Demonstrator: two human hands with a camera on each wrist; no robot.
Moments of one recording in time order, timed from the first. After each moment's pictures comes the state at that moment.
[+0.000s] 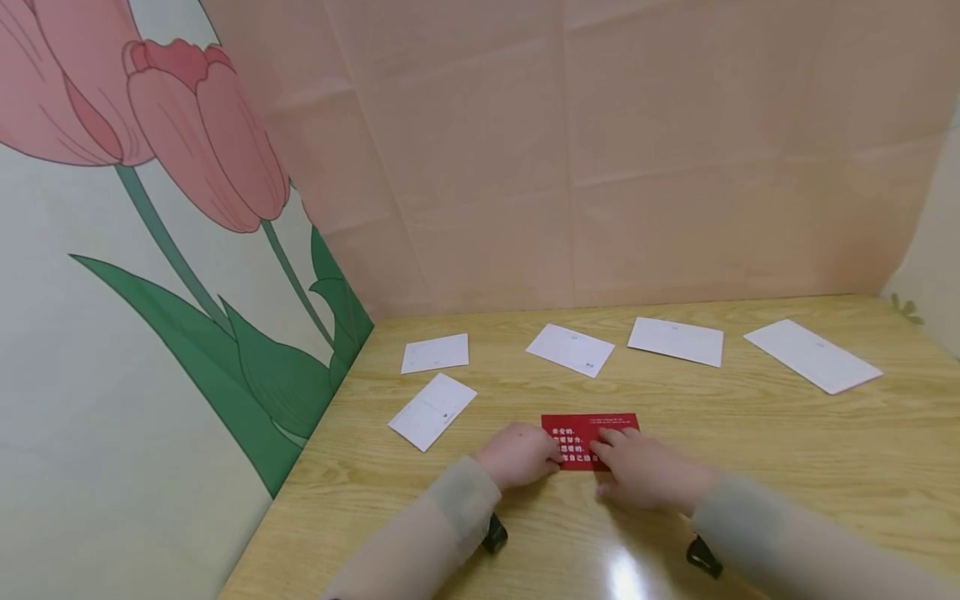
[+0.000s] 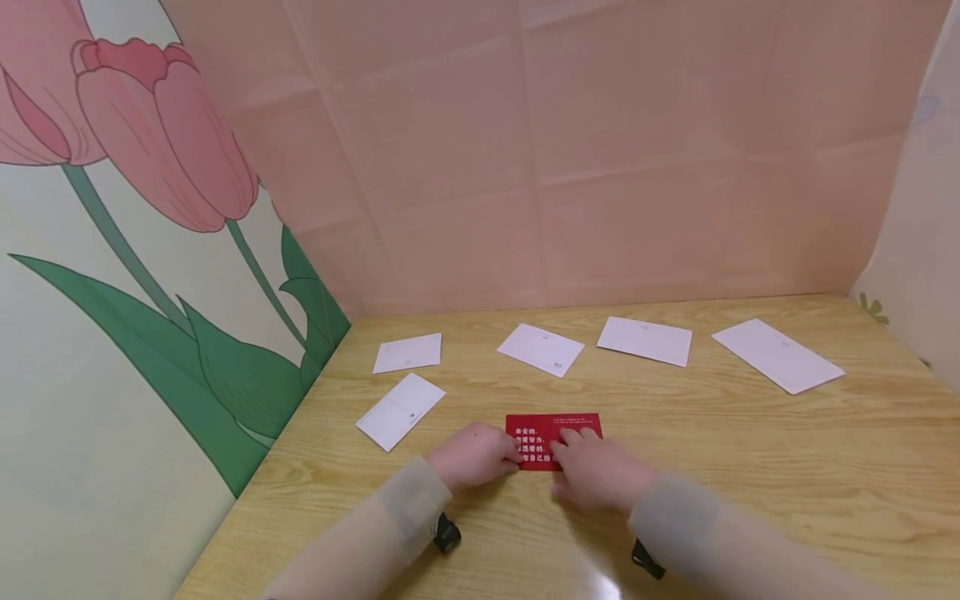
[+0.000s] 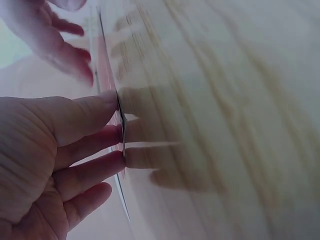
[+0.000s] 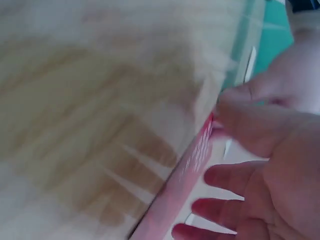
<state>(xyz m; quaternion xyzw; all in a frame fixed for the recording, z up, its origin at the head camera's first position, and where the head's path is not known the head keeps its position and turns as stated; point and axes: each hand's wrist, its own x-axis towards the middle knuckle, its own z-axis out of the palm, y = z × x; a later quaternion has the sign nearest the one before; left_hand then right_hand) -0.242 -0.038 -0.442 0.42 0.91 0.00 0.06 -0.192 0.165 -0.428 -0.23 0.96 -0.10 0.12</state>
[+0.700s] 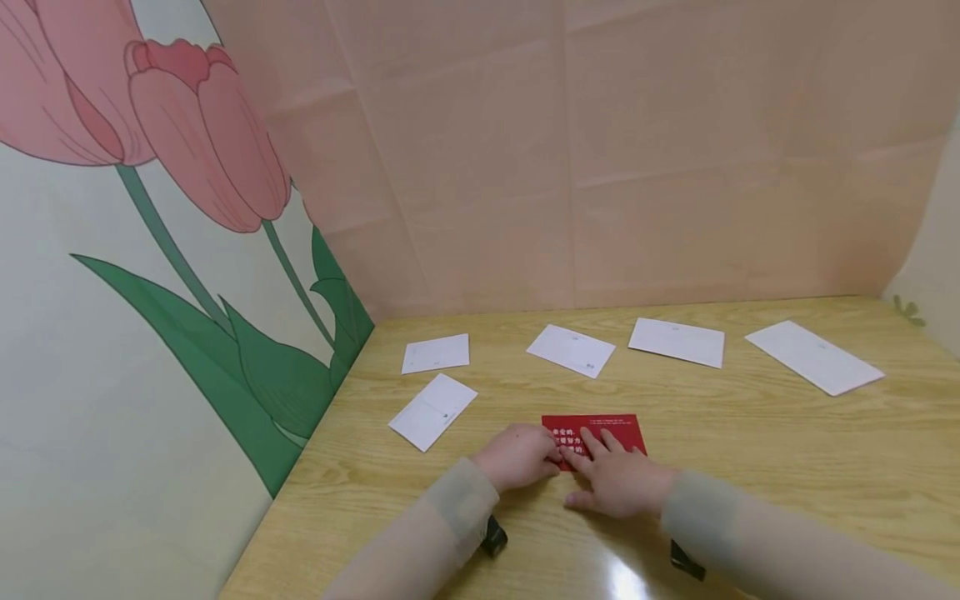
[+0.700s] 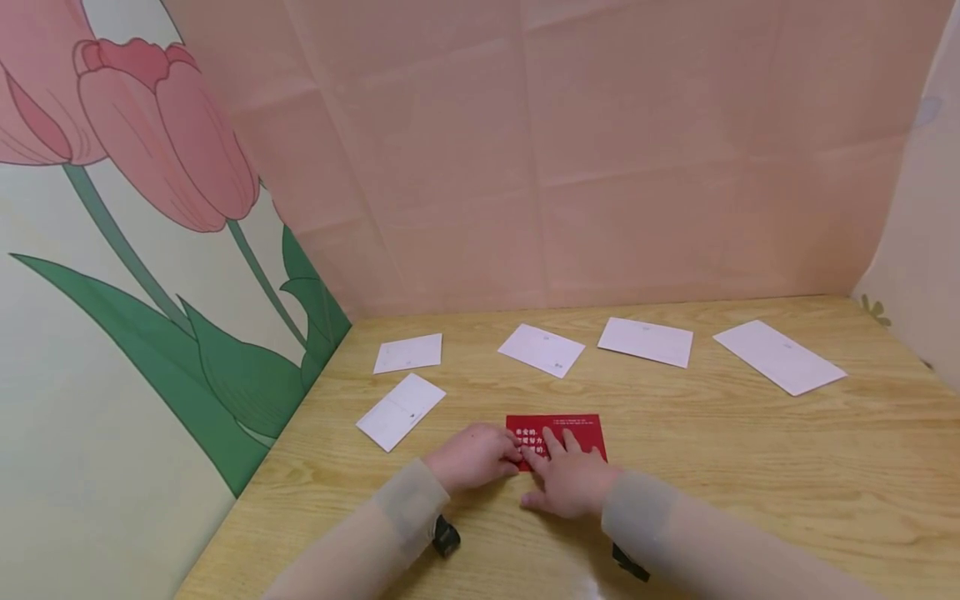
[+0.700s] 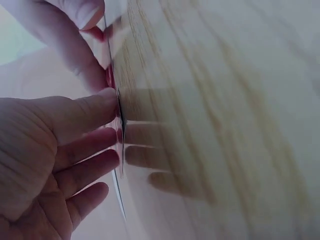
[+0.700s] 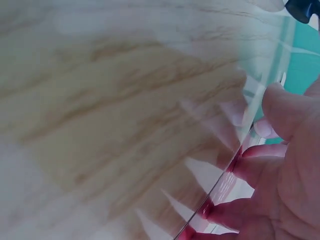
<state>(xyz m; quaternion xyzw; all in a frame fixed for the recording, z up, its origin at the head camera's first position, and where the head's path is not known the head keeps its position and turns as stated) -0.244 -0.040 -0.448 0.42 0.90 0.03 0.05 -0.190 0.141 -0.434 -0.21 0.95 -0.13 0.19</state>
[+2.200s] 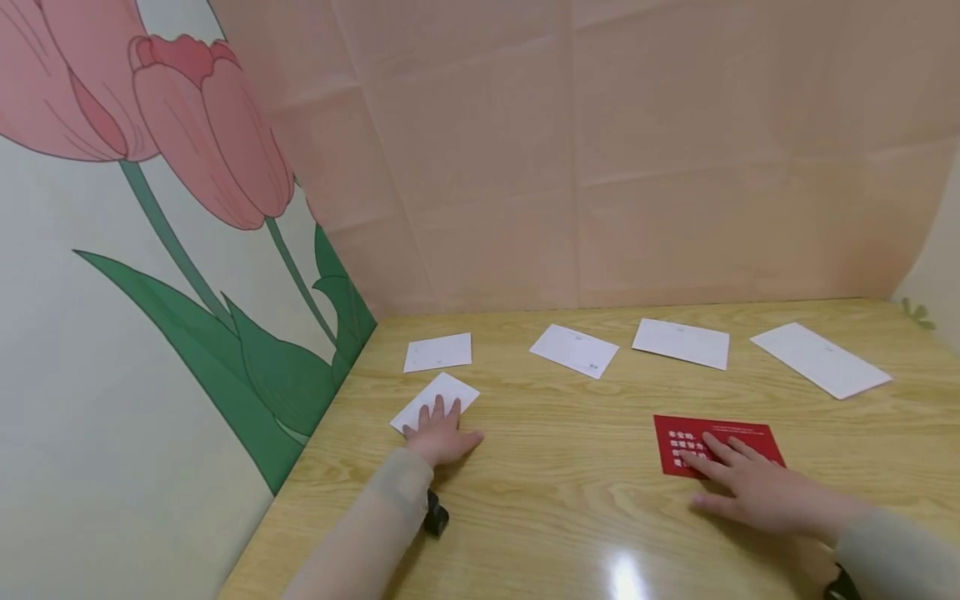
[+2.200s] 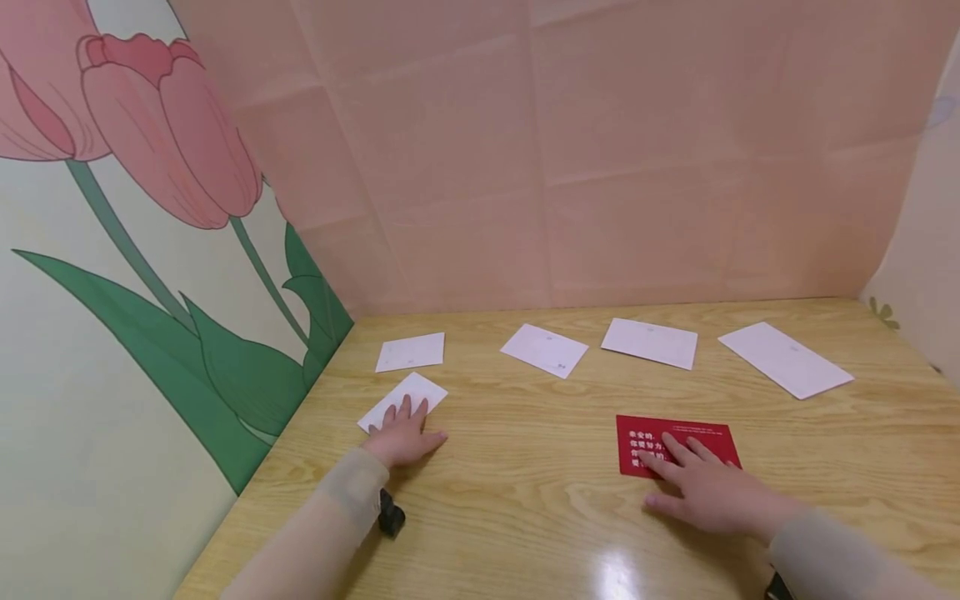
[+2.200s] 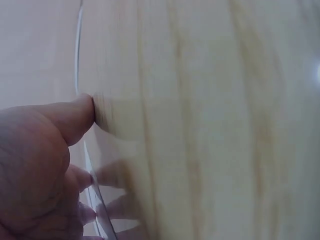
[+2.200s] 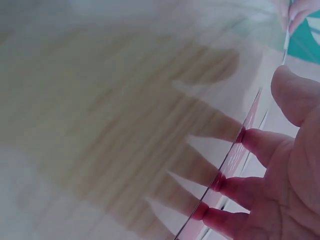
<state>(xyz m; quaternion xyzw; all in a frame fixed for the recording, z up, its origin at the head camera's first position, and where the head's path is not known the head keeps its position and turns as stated) -0.269 -0.146 -0.455 0.02 0.98 0.14 0.14 -0.174 0.288 -0.454 -0.17 0.97 -0.12 0.15</state>
